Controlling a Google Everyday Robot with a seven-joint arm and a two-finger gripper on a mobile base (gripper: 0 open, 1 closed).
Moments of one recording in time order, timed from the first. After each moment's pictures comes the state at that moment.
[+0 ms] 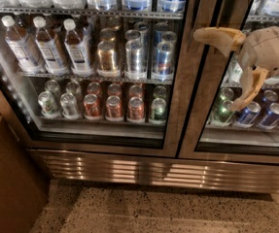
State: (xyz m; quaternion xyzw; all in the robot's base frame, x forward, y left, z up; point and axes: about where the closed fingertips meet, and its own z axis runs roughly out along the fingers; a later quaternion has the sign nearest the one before) arm 0.476 -0.142 0.977 -0.65 0.42 0.42 0.48
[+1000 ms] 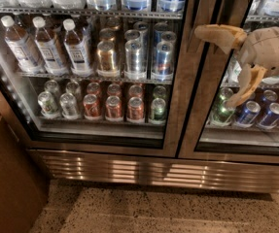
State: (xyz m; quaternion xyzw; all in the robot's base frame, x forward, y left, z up) arm 0.487 -0.143 0.984 -0.62 0.42 0.42 0.52
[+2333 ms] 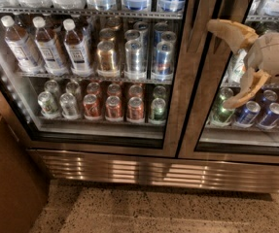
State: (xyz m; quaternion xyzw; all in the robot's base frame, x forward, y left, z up) arm 0.485 -0.149 0.990 -0.59 0.42 0.38 0.58
